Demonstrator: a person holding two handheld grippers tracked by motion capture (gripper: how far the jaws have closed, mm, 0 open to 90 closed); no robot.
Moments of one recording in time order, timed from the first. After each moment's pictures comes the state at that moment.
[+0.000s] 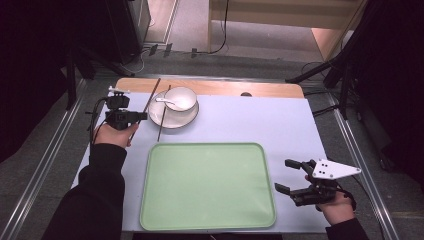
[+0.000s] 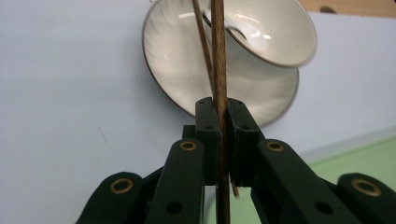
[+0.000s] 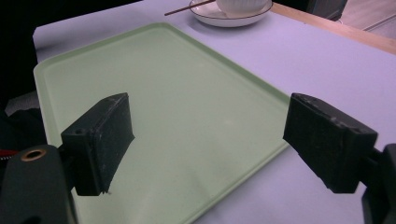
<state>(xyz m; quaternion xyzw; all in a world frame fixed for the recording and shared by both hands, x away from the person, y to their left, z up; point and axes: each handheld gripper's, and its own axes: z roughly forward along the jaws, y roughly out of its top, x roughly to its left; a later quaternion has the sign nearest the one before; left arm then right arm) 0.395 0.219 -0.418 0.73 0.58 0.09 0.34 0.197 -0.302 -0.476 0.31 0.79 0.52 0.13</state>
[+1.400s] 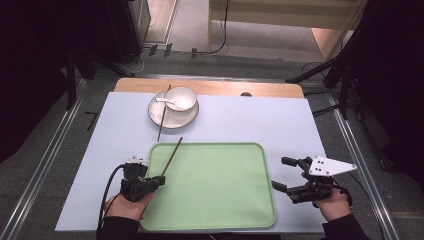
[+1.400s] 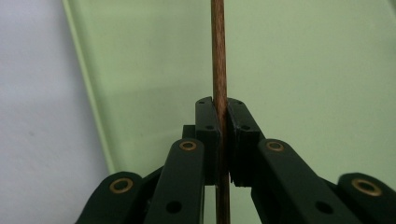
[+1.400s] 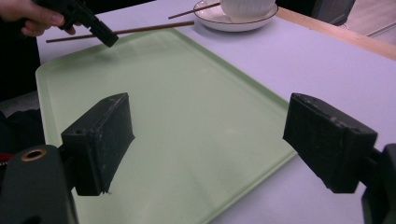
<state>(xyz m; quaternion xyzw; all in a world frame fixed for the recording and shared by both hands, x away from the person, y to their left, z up) 0.244 0.181 -0.490 0.76 0.57 0.02 0.31 0.205 -0.296 -0.474 0.29 0.79 0.52 0.13</state>
